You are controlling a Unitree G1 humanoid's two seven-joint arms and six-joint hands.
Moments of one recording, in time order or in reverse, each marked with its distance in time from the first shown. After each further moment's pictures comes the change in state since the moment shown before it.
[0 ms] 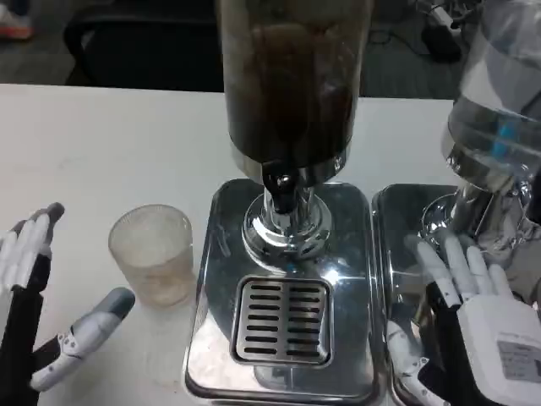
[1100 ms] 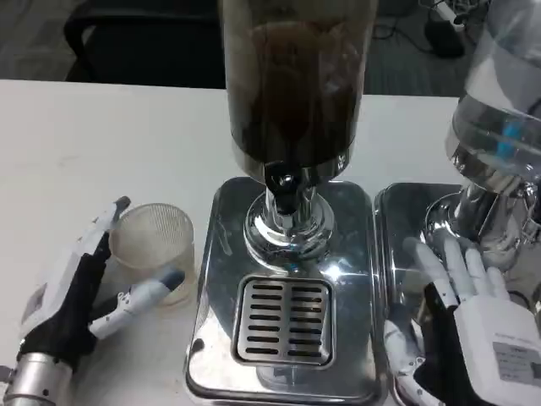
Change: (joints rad) left arm -0.526 -0.035 -0.169 0.819 -0.097 -0.297 -0.067; right arm -0.001 0.021 0.019 0.005 -0.007 0.030 -0.011
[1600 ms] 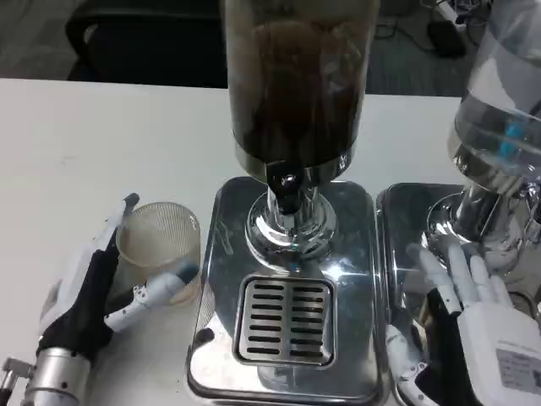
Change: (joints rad) left arm -0.060 -0.062 -0.003 0.096 -0.037 -0.029 0.001; right arm 0.035 0.018 0.010 -0.024 -0.004 0.023 0.000
